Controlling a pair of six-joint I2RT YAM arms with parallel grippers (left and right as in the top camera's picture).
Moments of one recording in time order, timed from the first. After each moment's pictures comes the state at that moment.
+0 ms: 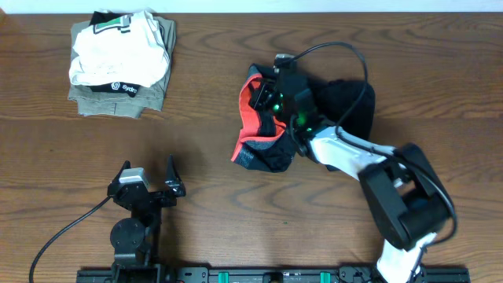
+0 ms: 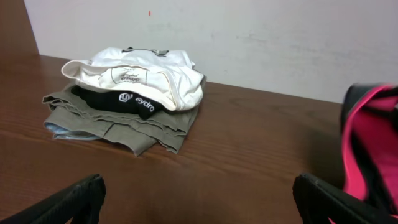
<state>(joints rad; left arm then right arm) 0.00 0.01 0.02 -0.12 -0.05 -0.16 0.55 1.95 1.07 0.51 -0.12 0.79</state>
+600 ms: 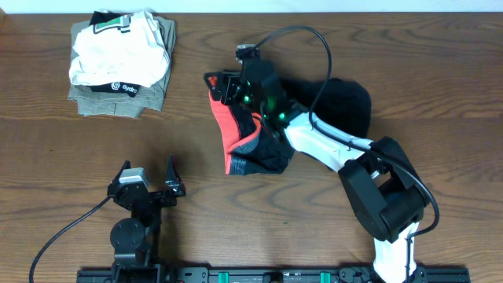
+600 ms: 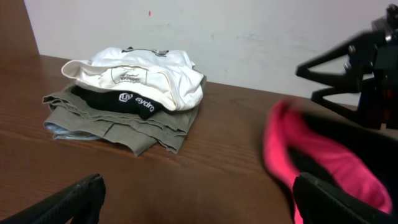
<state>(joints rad) 0.00 0.01 0.02 -0.12 -0.05 -0.16 0.64 2.05 1.37 0.28 -0.17 0.68</state>
